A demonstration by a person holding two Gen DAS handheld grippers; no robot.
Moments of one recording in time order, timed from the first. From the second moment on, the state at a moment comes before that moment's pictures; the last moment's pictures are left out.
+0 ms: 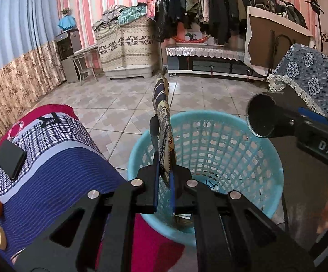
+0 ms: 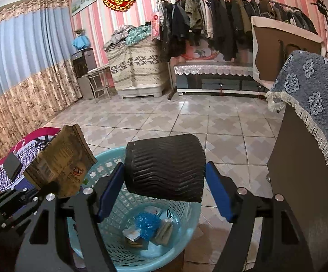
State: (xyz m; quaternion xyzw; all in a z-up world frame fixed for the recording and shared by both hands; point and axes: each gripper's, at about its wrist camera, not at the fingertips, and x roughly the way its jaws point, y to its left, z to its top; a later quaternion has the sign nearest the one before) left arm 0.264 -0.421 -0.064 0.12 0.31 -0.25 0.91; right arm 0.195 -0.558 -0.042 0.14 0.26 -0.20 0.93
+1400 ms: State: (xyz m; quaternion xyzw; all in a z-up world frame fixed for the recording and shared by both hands) left arm 0.277 -0.300 -0.007 0.05 0.27 -0.08 0.96; right arm 0.232 -0.498 -0.037 0.11 0.26 -0.15 0.95
